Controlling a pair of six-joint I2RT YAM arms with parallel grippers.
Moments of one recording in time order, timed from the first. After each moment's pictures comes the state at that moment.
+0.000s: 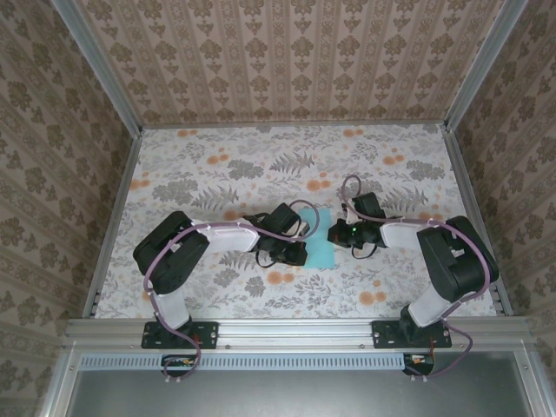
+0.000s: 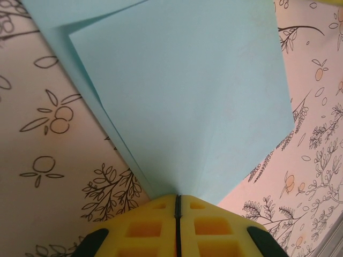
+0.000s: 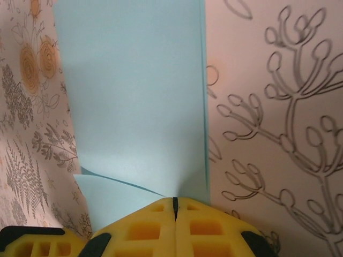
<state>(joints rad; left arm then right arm) -0.91 1.80 0.95 -0.27 0.41 -0.54 0.30 1.61 0.64 -0.04 -0.45 0.61</state>
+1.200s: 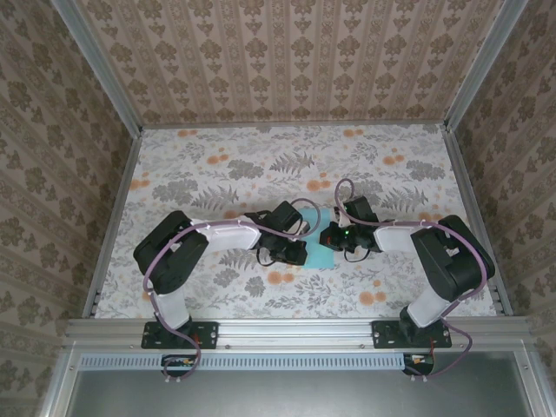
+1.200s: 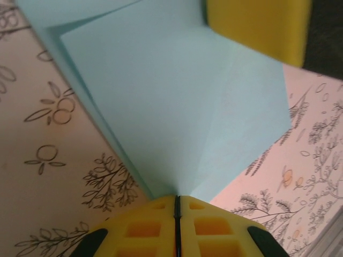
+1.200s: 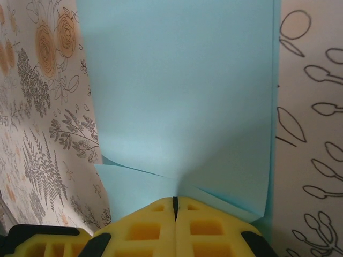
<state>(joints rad) -0.92 1.80 1.00 -0.34 0.41 -0.54 0.39 1.63 0.62 0.04 -0.47 0.72</state>
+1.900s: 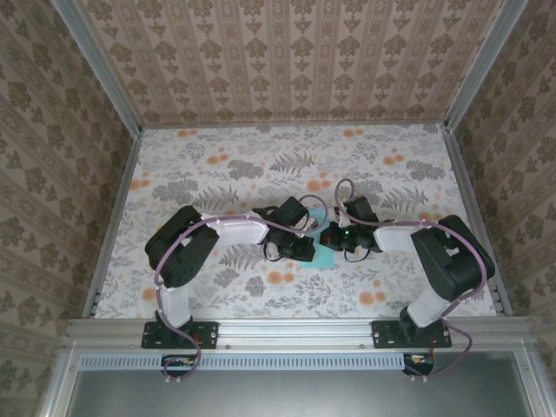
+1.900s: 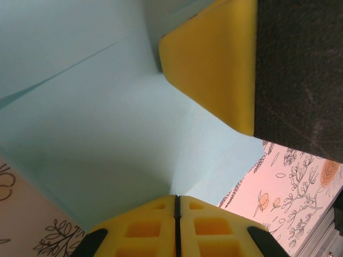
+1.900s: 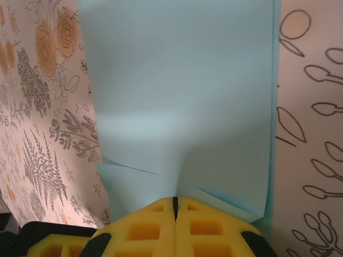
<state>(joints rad) -0.92 1.89 1.09 -0.33 0.47 -0.53 0.39 1.63 0.62 0.04 -0.47 0.72</state>
